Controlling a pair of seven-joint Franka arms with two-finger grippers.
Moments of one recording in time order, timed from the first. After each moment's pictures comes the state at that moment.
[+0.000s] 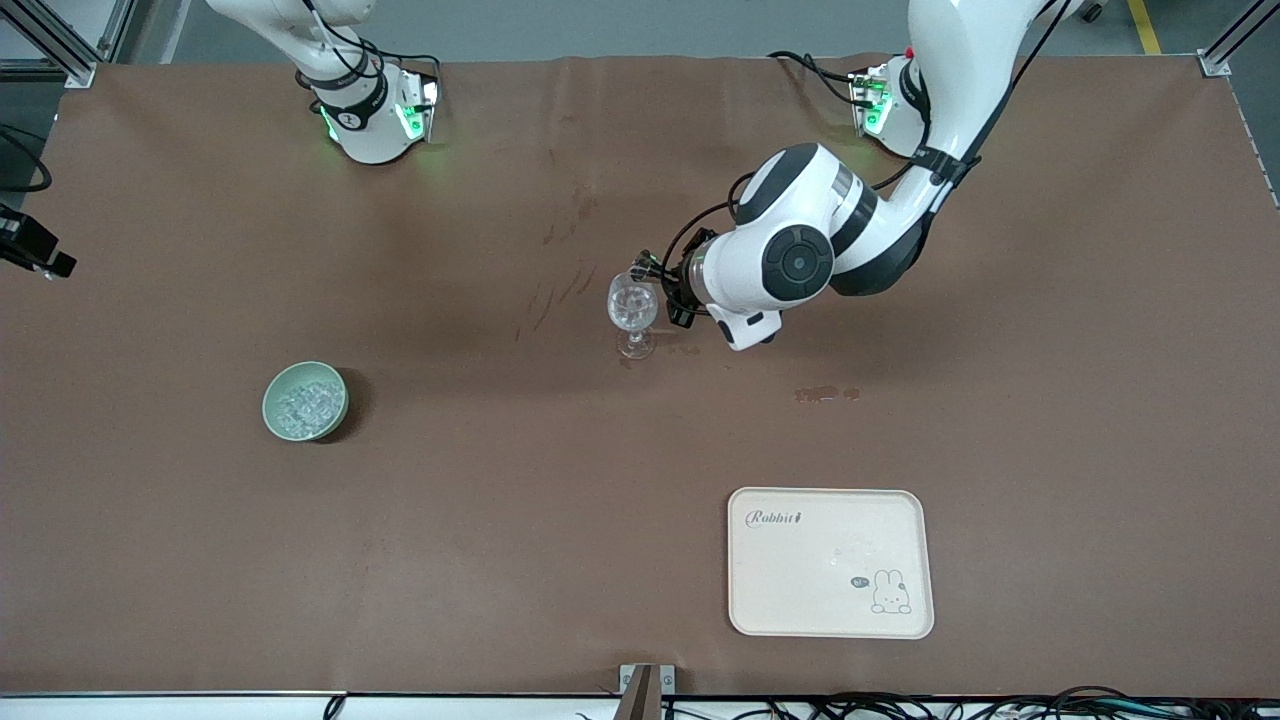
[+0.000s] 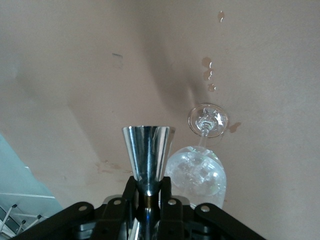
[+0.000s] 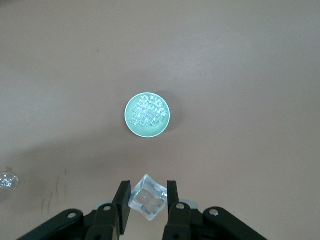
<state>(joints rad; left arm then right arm) -0.32 0.49 -0.43 -1.62 -0.32 1.93 -1.88 -0.08 0.04 -0.05 -1.43 0.02 1.45 0.09</state>
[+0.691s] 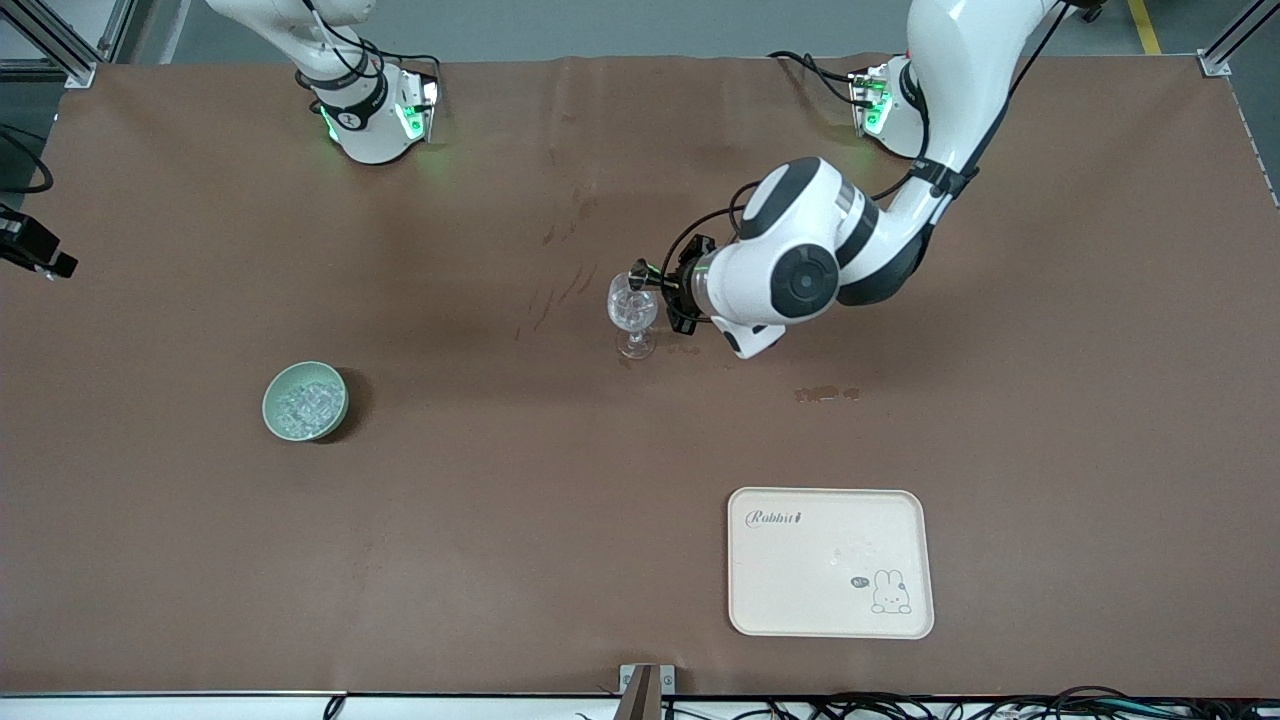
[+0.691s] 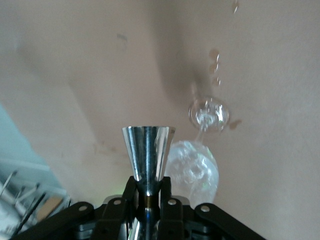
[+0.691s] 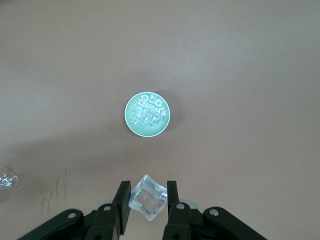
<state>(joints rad) -0.30 0.52 -0.41 -1.60 -0.44 1.93 -1.89 -0.08 0.04 -0.05 -1.43 0.02 1.45 0.09</state>
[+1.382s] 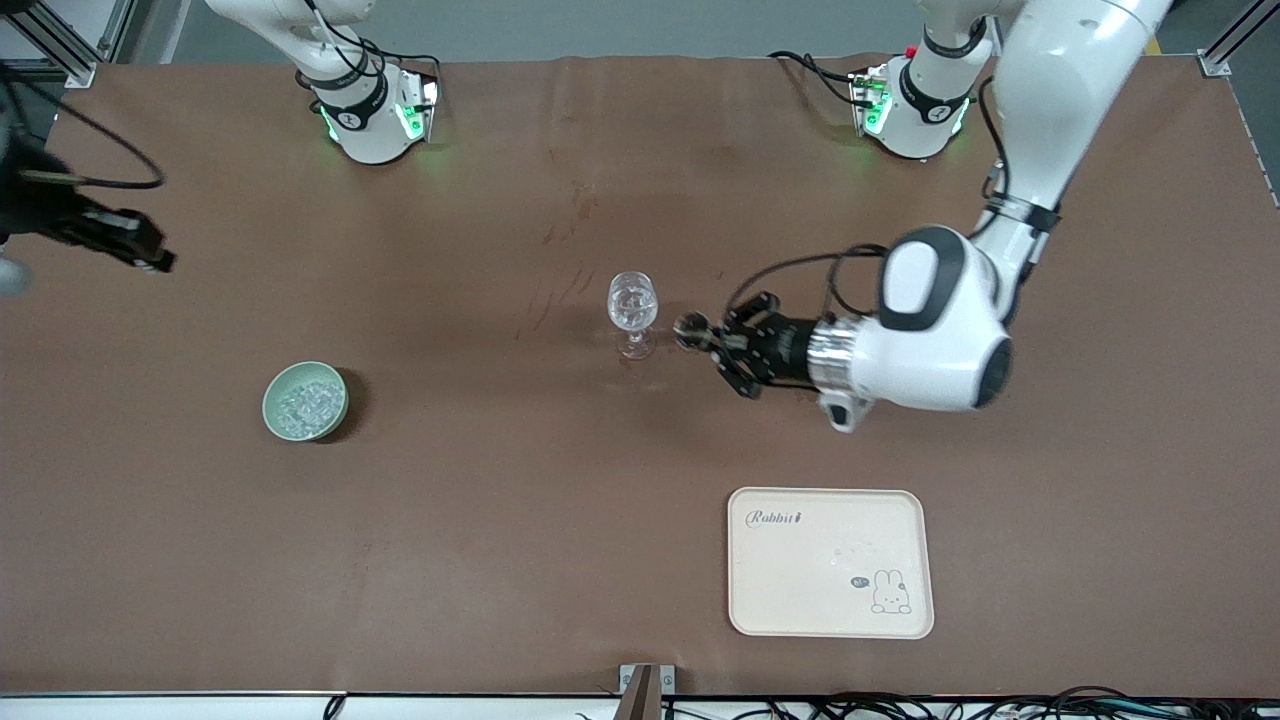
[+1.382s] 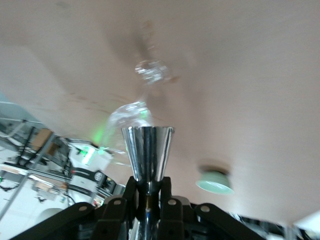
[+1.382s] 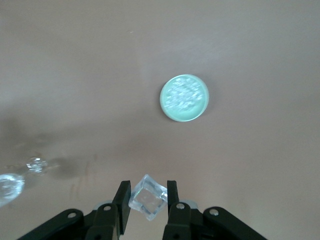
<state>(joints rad) -0.03 0.58 -0.40 -1.54 -0.75 1.94 -1.49 -0.05 0.05 0.18 -1.43 0.03 1.42 0.36</state>
